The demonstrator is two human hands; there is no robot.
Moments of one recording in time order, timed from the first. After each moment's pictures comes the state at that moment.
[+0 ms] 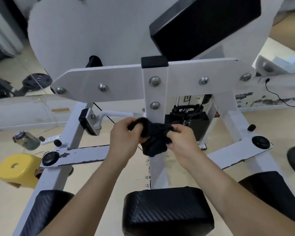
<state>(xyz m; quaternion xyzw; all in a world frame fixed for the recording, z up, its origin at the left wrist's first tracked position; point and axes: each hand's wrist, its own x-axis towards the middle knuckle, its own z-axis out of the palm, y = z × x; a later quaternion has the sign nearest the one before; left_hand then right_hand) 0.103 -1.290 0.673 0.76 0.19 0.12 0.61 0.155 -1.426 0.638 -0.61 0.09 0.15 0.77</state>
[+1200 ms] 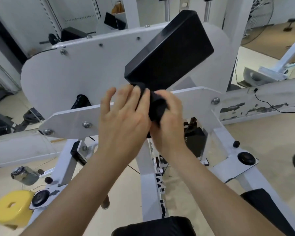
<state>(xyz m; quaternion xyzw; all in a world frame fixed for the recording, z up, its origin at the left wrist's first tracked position) 0.137 -1.333 0.774 0.89 -0.09 0.42 -0.15 0.194 -1.433 0.719 -0.74 -0.21 -0.40 0.50</state>
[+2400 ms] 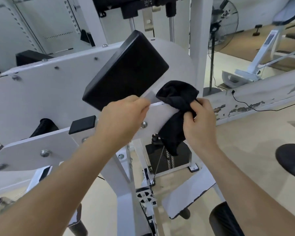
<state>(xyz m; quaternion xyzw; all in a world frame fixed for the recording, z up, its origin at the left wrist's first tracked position) 0.213 -1.395 0.799 0.95 -0.17 0.26 0.01 0.245 -1.577 0.712 -0.83 -0.04 -0.37 0.42</state>
